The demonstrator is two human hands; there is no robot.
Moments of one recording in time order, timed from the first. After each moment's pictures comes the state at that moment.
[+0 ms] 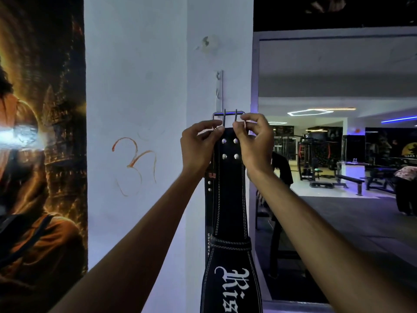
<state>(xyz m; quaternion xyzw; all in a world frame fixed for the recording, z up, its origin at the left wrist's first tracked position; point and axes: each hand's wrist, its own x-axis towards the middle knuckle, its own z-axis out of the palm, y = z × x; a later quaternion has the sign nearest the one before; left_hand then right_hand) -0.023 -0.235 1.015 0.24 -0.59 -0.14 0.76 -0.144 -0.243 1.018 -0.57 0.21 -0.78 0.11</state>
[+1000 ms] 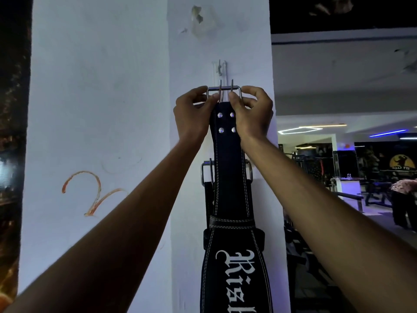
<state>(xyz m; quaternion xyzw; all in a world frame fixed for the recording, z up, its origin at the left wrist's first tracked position) 0.004 -0.512 1.161 0.23 -0.59 -0.06 0.77 -0.106 -0.513 1.156 -0.51 0.22 -0.83 0.07</state>
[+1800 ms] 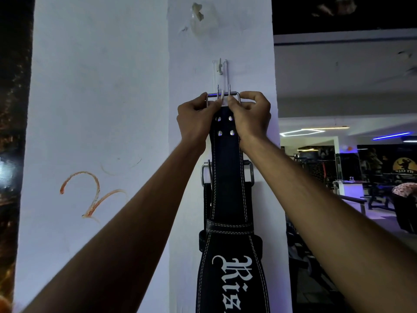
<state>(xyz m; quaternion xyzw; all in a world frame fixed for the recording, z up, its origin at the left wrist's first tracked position) -0.003 -0.529 1.160 0.22 -0.58 -0.16 0.77 -0.106 -0.530 1.161 -0.50 0.24 -0.82 0.11</state>
